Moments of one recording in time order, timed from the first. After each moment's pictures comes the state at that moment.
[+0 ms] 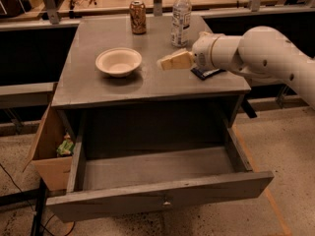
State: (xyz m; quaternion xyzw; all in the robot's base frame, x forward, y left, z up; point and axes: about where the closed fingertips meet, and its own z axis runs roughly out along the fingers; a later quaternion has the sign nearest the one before) arm 0.719 -0.076 0.917 -0.33 0.74 0.16 0.57
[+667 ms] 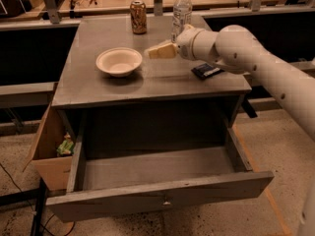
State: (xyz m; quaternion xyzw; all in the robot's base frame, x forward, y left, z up) arm 0.797 -0.038 0.910 -0.33 0.71 0.19 0.60
